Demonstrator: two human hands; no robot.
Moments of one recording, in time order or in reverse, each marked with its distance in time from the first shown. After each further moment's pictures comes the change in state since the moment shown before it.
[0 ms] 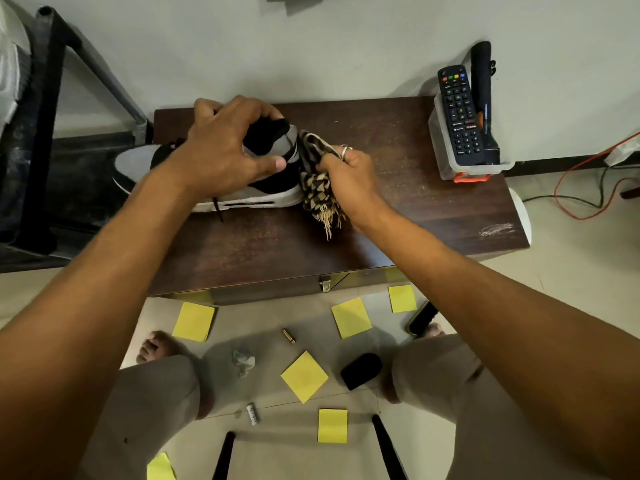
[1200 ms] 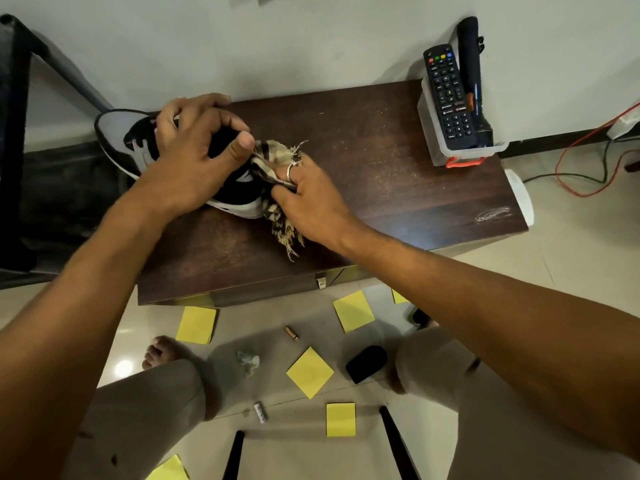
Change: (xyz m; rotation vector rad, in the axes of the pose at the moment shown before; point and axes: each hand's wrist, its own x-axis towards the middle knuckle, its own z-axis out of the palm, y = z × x) left_hand -0.001 -0.031 0.012 -0.086 0.107 0.082; right_hand -0.028 0.005 0.019 -0.306 -0.223 -0.311
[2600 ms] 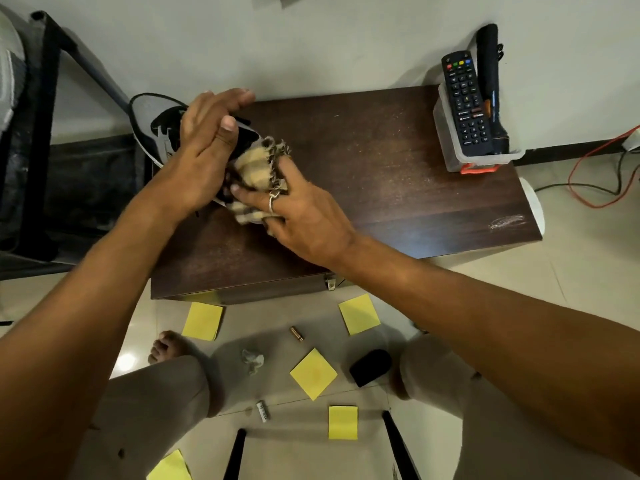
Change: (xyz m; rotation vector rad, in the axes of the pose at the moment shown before) left_hand 0.001 -0.023 -0.001 -0.113 0.042 0.125; right_hand -0.010 0.001 0.019 -0.417 0.022 -0.584
